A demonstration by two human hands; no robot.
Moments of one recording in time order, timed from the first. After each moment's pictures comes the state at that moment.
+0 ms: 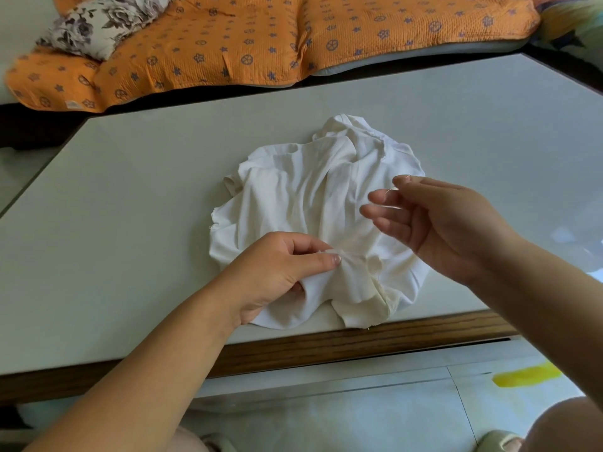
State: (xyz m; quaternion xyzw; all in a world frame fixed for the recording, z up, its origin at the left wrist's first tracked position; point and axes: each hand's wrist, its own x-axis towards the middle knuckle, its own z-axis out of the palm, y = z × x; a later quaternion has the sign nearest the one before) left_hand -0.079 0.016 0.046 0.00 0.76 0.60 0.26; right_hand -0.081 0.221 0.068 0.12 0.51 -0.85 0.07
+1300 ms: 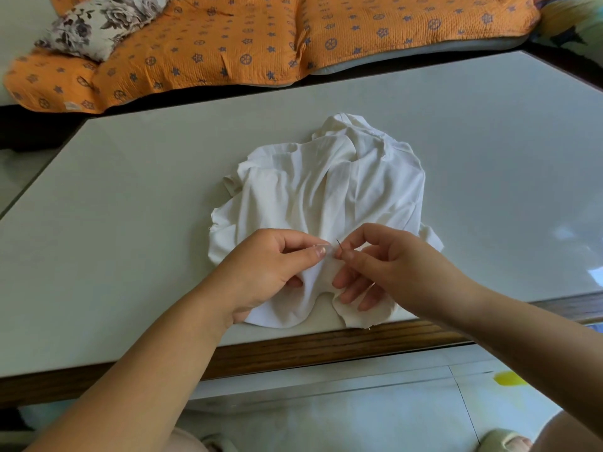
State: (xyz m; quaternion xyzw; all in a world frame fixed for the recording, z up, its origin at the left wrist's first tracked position) left_hand -0.081 0.007 0.044 0.03 0.81 0.55 0.21; right_hand -0.051 0.197 0.042 -0.01 0.78 -0.60 0.16
